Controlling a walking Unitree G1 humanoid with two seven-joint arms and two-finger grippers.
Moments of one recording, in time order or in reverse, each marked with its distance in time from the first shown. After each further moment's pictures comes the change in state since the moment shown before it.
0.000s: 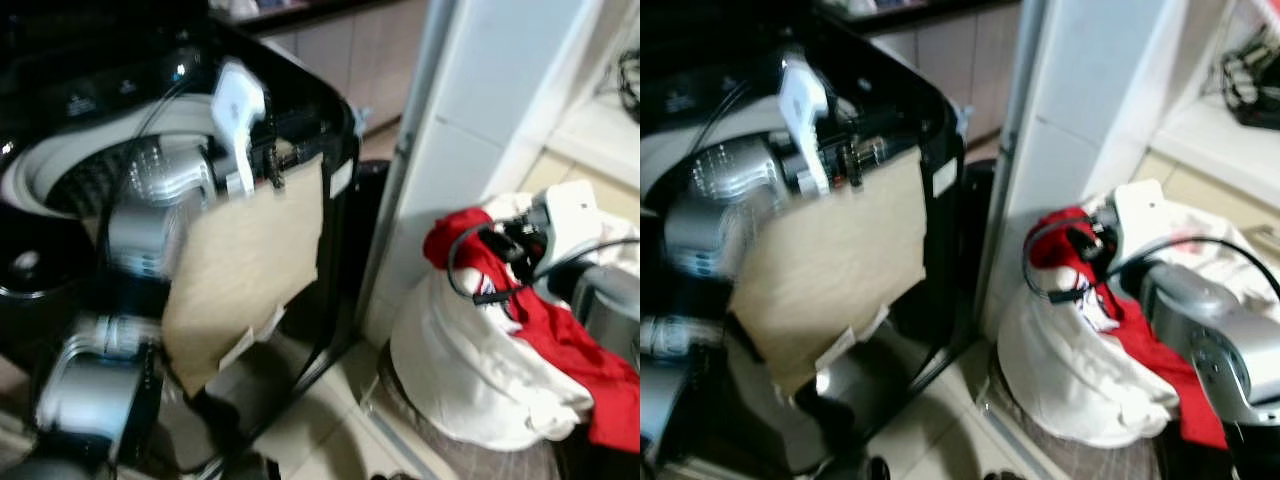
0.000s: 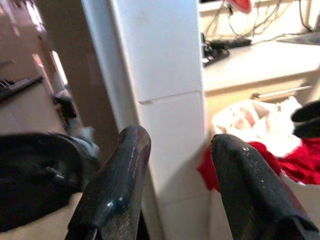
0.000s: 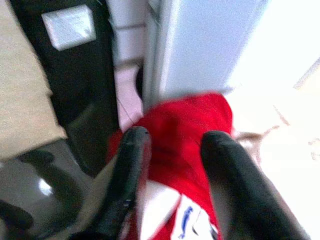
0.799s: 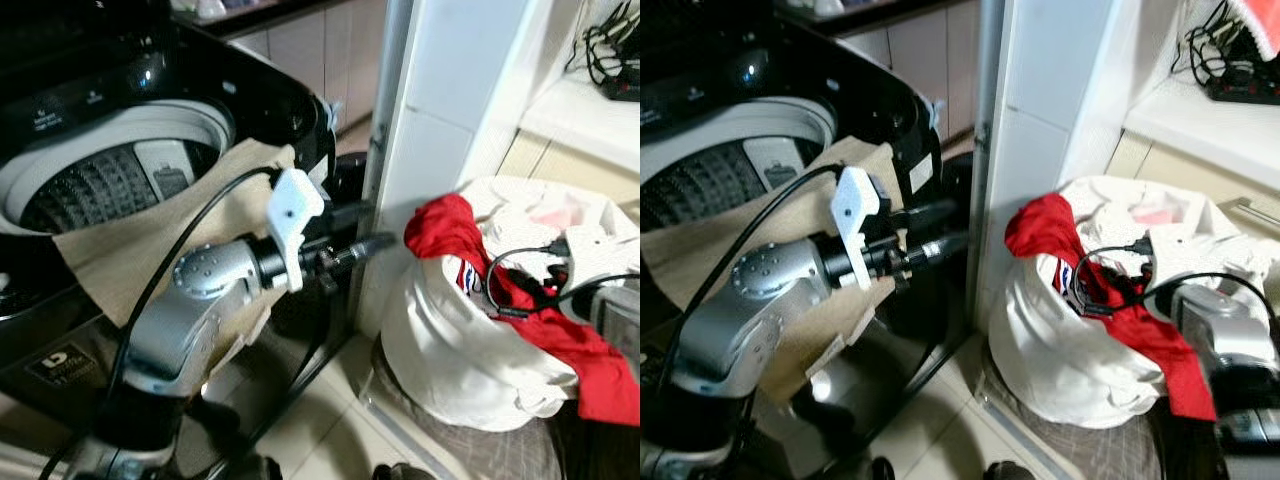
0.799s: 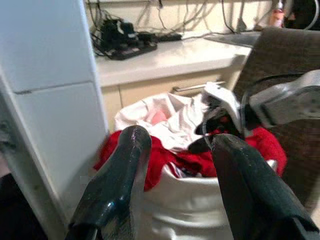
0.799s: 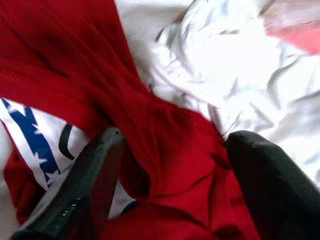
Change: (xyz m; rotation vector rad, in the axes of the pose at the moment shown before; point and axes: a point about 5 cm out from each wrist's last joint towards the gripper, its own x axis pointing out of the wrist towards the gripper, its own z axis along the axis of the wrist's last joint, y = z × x) left arm -0.006 -0.102 -0.008 -0.125 0.000 -0.164; right arm 0.047 -0.074 -0.078 0.076 0.228 -0.062
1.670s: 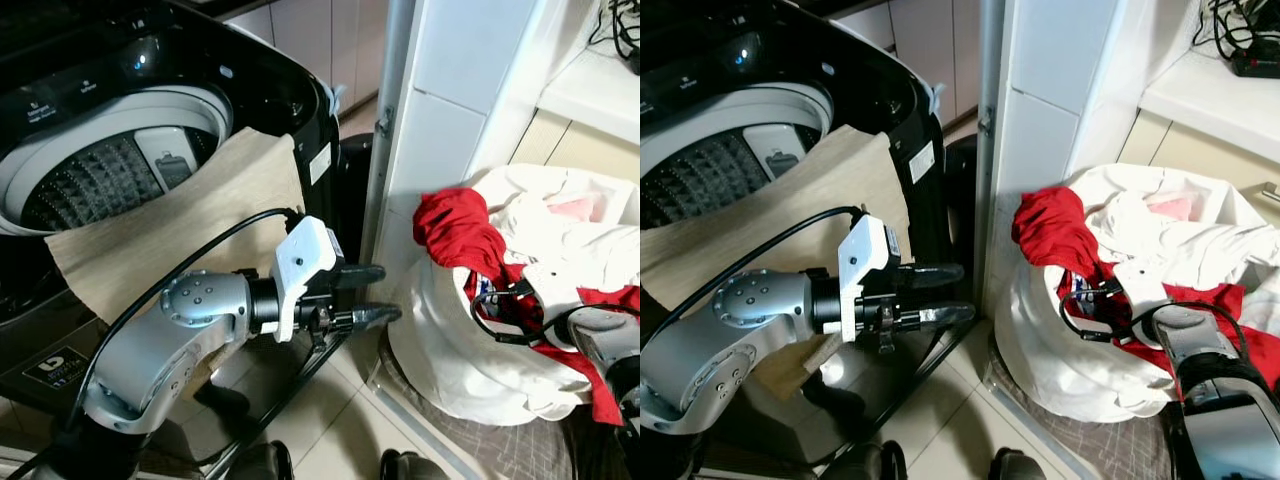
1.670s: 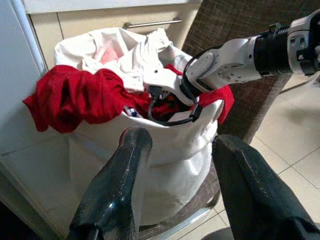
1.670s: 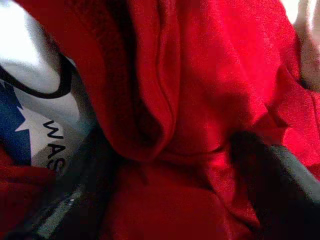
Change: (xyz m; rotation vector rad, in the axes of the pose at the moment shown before) left arm -0.017 -0.030 -0.009 -0.059 0.188 -0.194; right arm 0.020 0.002 -0.041 -0.269 0.252 -0.021
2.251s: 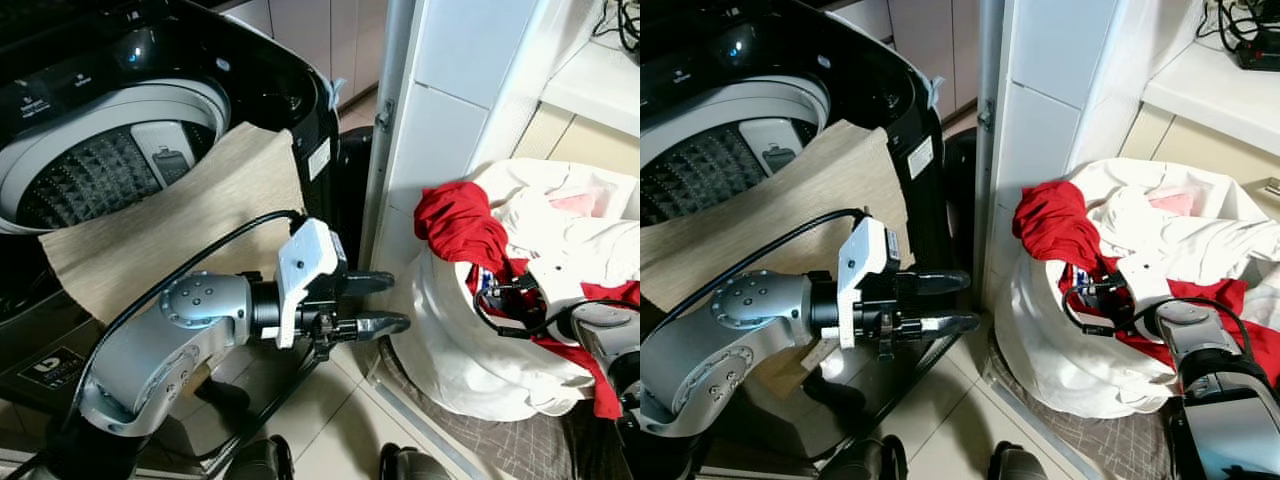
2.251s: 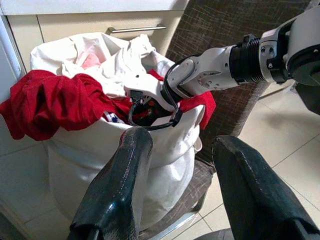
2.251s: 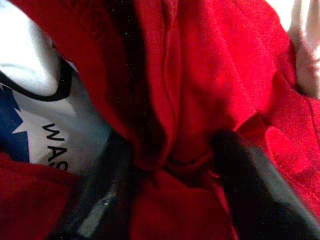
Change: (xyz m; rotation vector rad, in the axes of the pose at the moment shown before) left arm 0.001 -0.006 0.005 -0.013 -0.027 -0.056; right arm -0.001 -0.003 0.006 0.005 -0.044 -0.001
